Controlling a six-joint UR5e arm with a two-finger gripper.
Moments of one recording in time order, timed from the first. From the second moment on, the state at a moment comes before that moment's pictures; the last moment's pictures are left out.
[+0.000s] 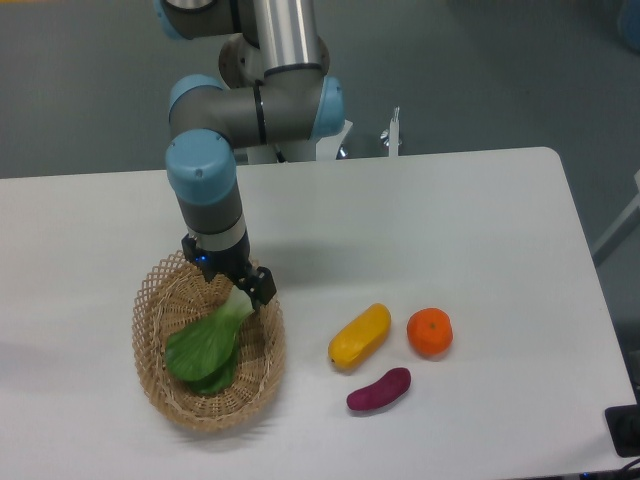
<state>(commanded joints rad) 2.11 -1.88 -1.90 -0.86 1.58 0.74</state>
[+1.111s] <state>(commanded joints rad) 2.10 -1.96 -1.89 -0.80 1.58 0.74</state>
